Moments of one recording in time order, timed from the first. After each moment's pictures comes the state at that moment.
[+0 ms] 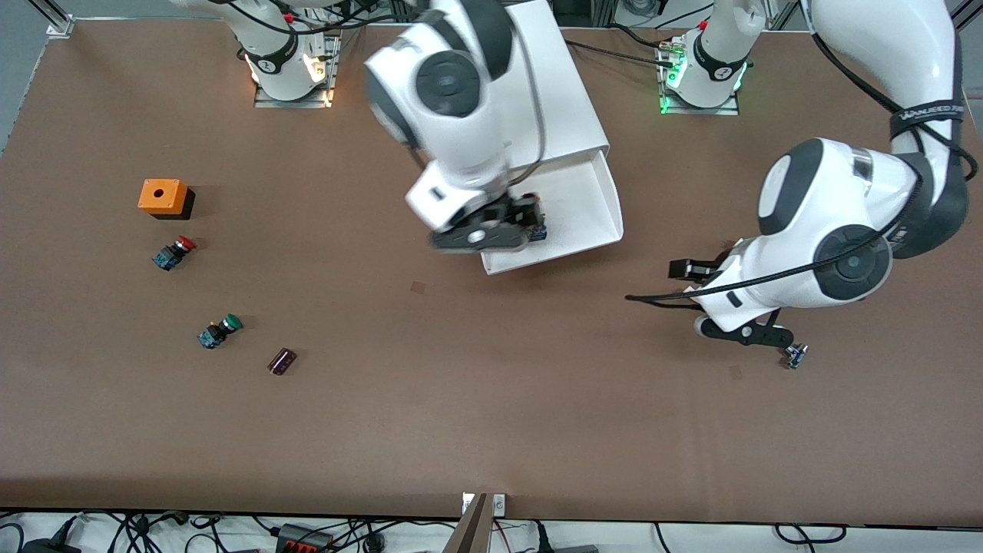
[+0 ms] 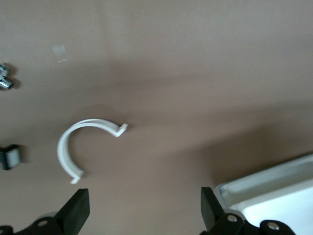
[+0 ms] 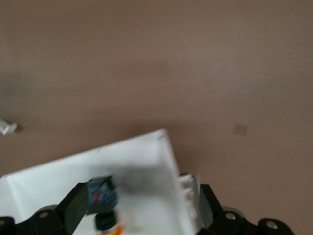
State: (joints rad) left arm -0.20 0.54 -0.09 -1.26 -0.04 1.55 -0.23; right arm 0.72 0.69 -0.07 -0.93 0.11 1.71 0.72
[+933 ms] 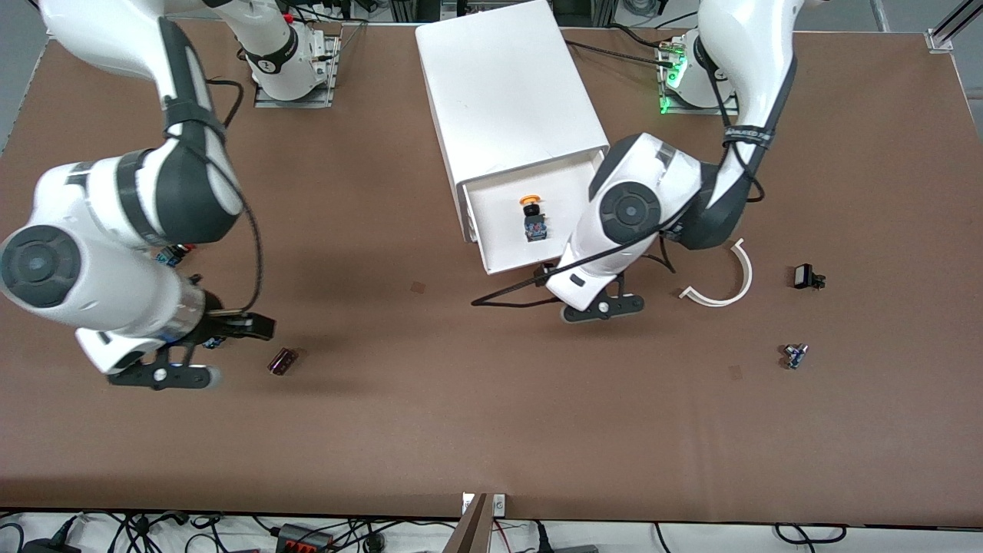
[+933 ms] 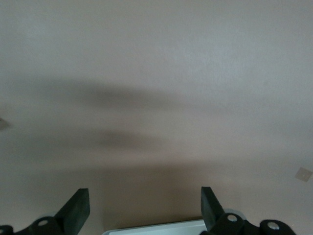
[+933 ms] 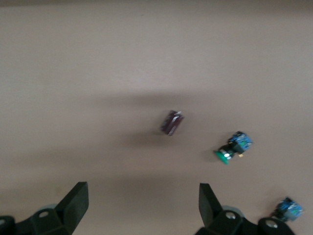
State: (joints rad) left arm -0.46 0.59 -0.10 -1.41 -0.05 1.93 -0.72; right arm 0.23 0.69 -0.08 -0.97 0.02 1.63 0.19
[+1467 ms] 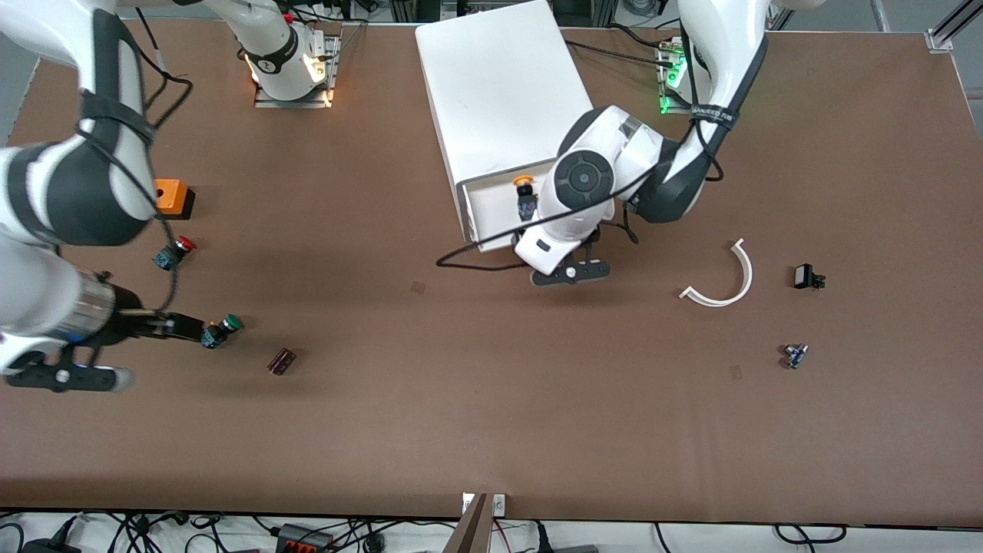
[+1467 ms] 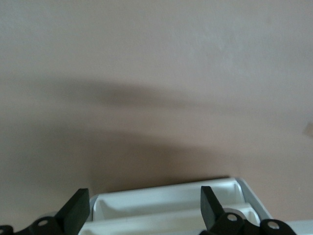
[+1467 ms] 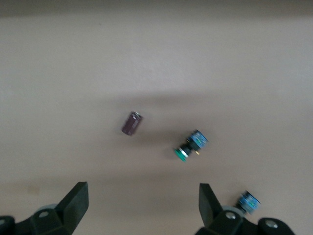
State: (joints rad) left arm -0.51 0.51 -0.16 -1.55 -0.05 1.93 -0.78; right arm 0.11 0.63 -0.08 -0.97 0.02 1.57 0.09
